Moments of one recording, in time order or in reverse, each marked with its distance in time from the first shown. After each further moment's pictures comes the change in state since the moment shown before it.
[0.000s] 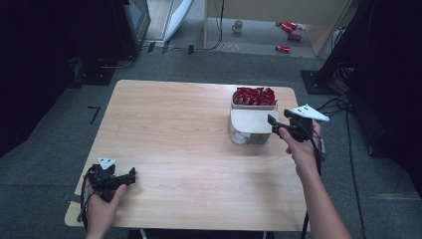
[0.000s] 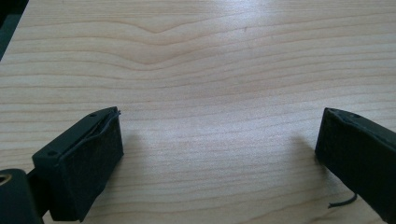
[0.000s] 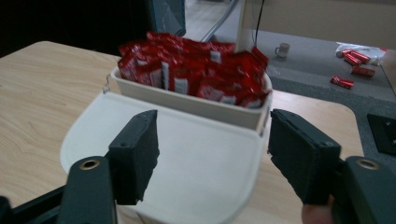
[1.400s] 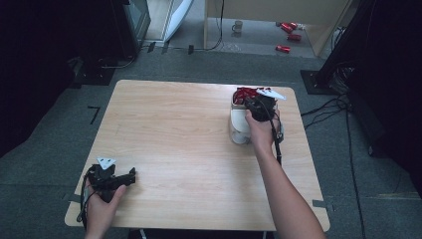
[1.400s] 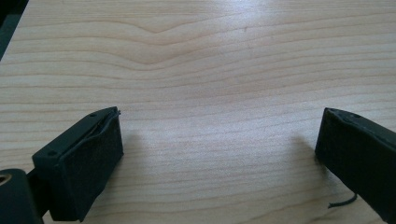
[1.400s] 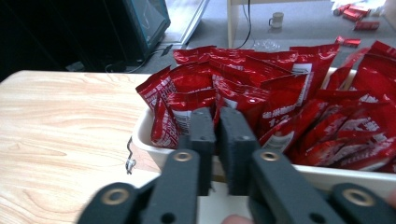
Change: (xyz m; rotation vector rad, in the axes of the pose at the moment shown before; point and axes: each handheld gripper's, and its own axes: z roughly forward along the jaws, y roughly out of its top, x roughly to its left) left arm 0.000 0.000 0.000 0.000 0.000 0.000; right arm 0.059 0.026 0.097 0.063 -0.070 0.205
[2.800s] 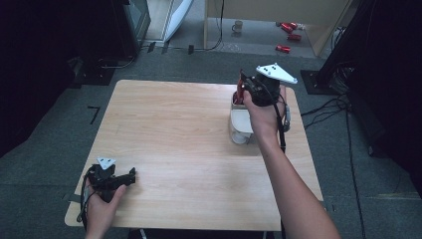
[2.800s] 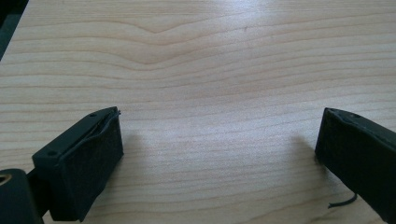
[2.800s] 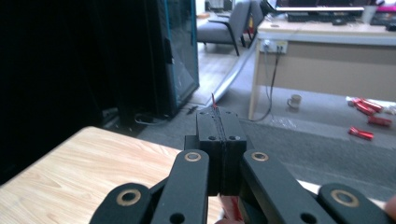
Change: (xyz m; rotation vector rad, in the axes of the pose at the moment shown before) left arm 0.000 0.000 0.000 -0.001 0.000 -0.001; right arm 0.058 0.076 -0.087 -0.252 0.113 -0.167
